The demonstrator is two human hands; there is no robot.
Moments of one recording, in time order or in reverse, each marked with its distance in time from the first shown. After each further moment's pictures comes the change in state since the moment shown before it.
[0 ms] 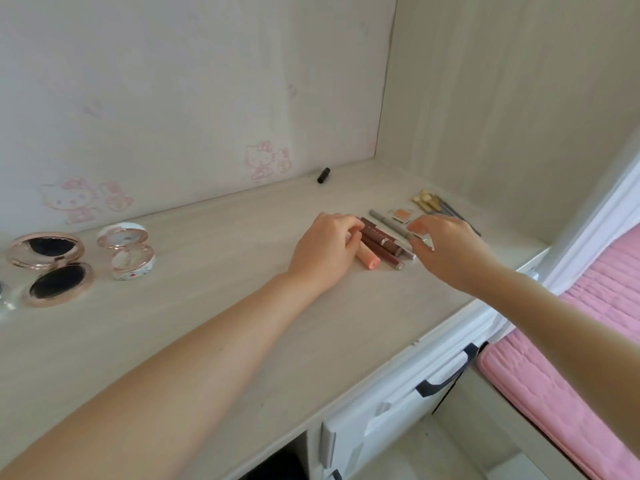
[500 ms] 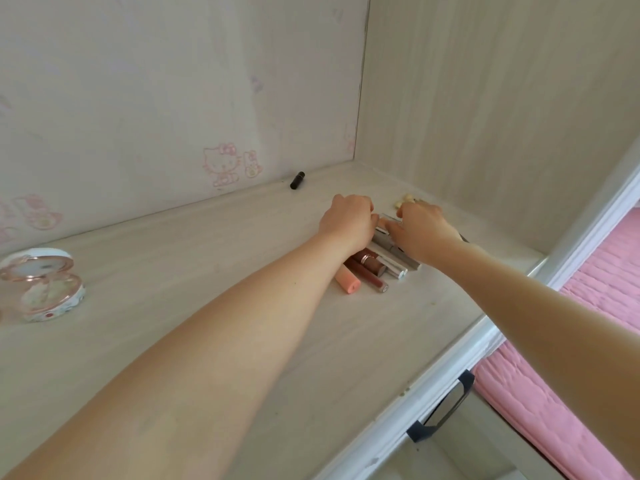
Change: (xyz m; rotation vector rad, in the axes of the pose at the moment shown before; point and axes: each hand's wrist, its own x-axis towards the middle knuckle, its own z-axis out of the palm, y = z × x) left_hand 0.116 0.004 0.075 0.121 -0.222 -0.134; right_hand 0.090 0.029 0.033 -0.132 -0.074 0.205
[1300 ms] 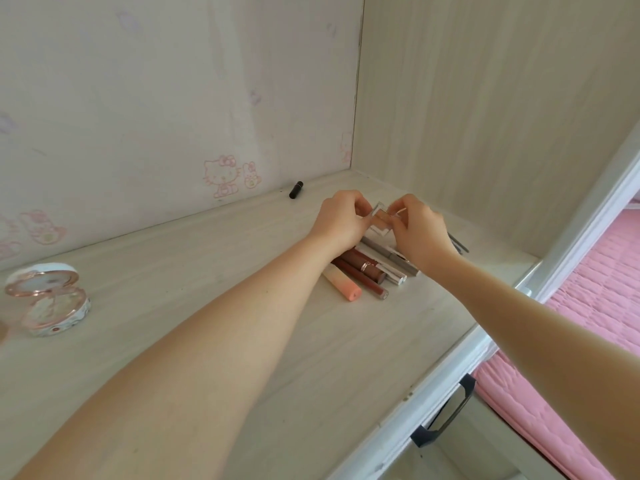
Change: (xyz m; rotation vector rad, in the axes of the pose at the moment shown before) left_hand -0.010 -0.003 -0.025 -0.382 0.081 -0.002; right_hand -0.013 -0.008 -0.002 0.482 0.252 0.008
